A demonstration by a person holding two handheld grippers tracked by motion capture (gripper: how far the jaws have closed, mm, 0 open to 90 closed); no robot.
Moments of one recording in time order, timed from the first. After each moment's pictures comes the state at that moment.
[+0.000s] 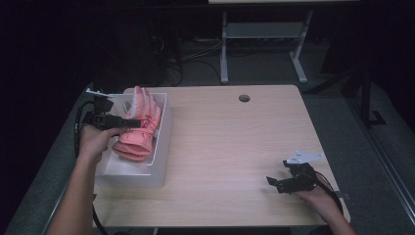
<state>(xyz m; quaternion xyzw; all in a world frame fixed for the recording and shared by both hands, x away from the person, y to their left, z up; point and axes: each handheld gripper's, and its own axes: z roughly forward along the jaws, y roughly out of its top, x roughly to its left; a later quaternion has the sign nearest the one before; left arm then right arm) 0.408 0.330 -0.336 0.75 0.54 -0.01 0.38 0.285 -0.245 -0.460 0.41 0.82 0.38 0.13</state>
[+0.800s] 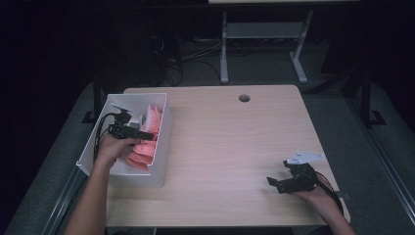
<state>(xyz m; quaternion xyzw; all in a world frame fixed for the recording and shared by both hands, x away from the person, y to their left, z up) 0.434 0.319 -0.406 0.77 0.53 -0.05 0.34 0.283 -0.246 -0.460 0.41 0.82 0.38 0.13</state>
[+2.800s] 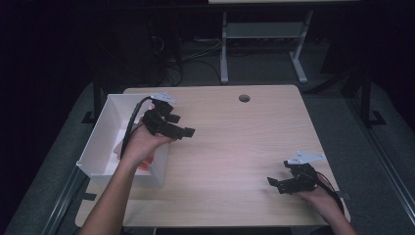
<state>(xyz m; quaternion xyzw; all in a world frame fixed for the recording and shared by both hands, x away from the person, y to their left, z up) 0.375 0.167 -0.307 0.86 0.33 0.06 0.39 0.284 -0.247 -0.460 0.41 0.82 0.38 0.13</state>
